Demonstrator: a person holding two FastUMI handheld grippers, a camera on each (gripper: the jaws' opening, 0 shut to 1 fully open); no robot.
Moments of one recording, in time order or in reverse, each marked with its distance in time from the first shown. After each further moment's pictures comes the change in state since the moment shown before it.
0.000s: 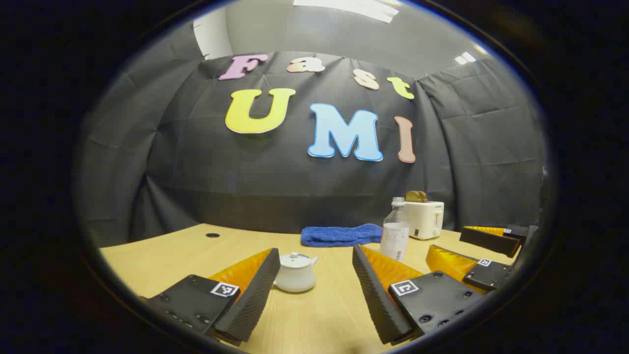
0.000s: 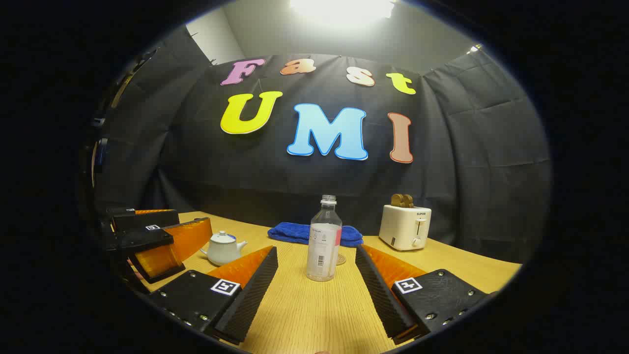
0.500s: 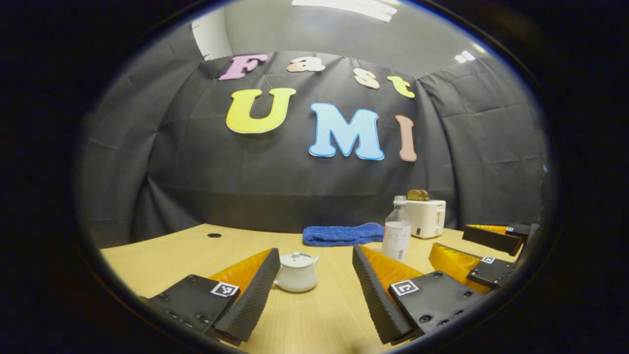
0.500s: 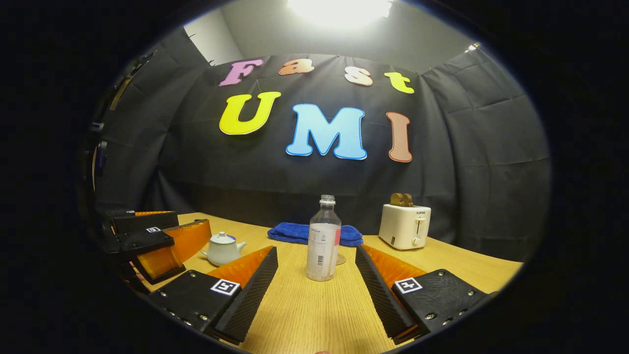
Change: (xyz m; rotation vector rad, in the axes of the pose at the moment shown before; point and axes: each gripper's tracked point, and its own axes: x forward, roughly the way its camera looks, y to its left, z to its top) left arm 0.000 0.001 0.000 0.005 0.000 0.008; right arm 0.000 -0.002 0.000 0.008 0.001 -0.005
